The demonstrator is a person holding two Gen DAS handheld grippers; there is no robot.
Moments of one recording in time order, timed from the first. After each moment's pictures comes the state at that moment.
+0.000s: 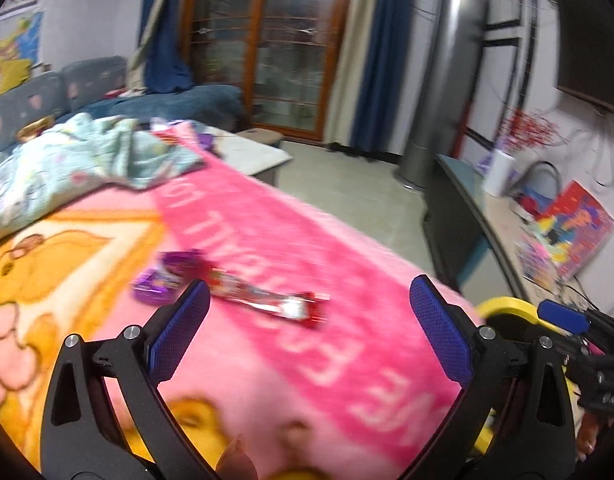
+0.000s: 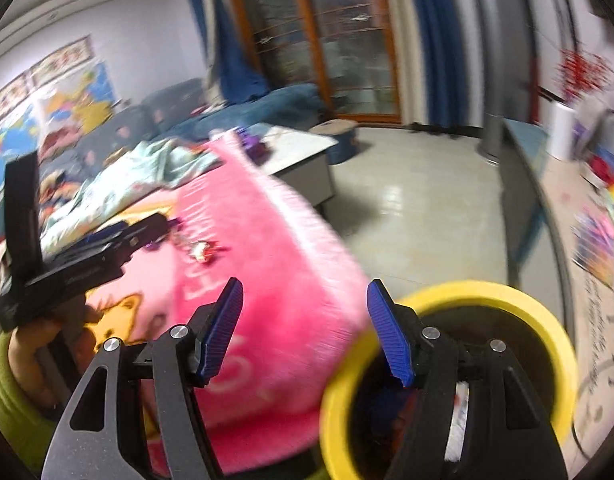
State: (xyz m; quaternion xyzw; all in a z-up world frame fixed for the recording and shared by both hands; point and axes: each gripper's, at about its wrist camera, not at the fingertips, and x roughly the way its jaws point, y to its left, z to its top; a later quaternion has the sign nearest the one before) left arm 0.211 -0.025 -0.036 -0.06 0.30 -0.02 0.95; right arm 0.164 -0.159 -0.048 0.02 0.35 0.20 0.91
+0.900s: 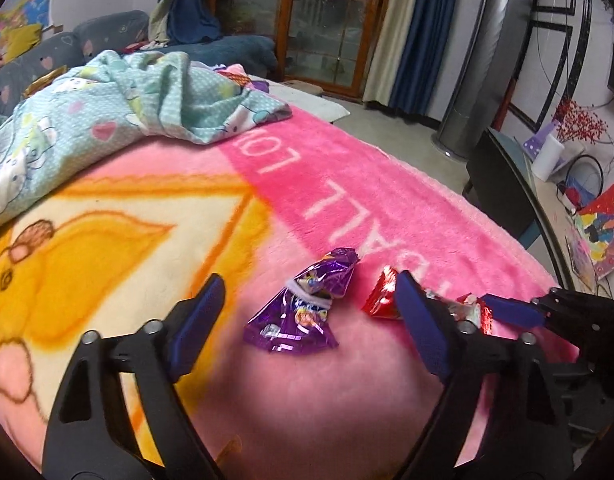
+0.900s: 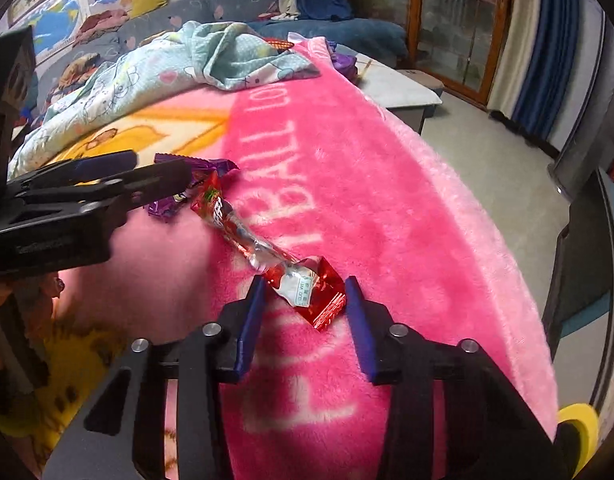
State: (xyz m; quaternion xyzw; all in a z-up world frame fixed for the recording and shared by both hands) left arm 0.281 0.078 -0.082 -0.07 0.39 0.00 0.92; right arm 0.267 0.003 -0.116 -0.10 0.44 0.27 0.85
